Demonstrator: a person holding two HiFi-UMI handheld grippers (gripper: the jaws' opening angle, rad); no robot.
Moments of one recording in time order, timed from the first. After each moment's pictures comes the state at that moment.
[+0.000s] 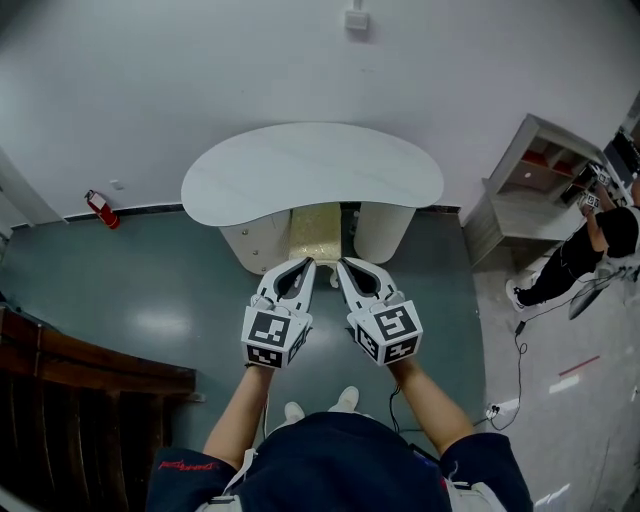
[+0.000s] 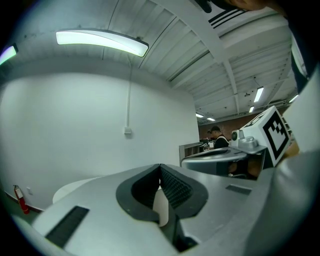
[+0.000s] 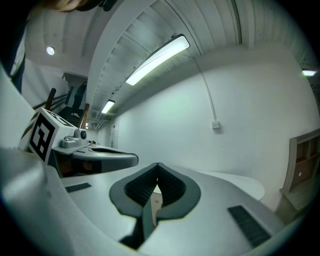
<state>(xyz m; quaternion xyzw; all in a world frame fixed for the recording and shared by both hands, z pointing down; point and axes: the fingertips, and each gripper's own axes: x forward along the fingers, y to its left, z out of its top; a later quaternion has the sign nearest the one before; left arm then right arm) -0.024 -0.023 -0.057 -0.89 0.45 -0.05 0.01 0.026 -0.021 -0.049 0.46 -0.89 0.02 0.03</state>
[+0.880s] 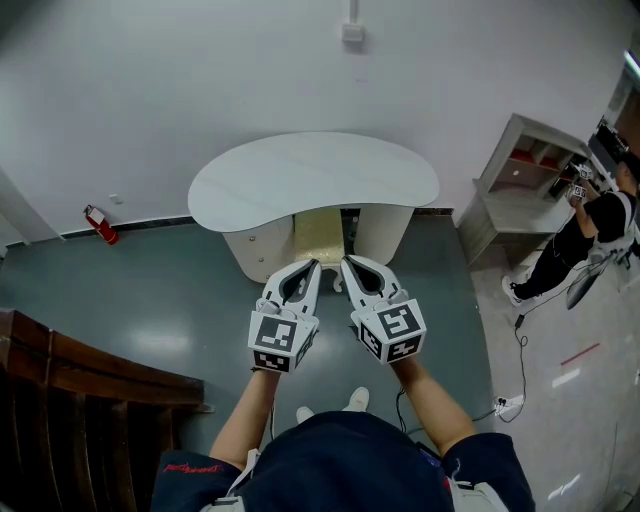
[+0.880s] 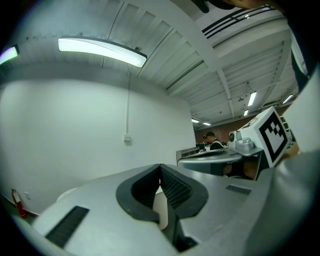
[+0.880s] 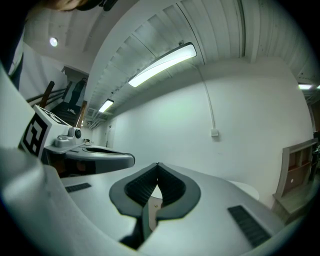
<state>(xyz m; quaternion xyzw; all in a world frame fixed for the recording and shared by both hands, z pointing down) -0.070 0.023 -0.081 -0.90 0.42 -0.03 0.04 -0.023 0.019 -0.076 0.49 -0.87 -0.01 0.02</state>
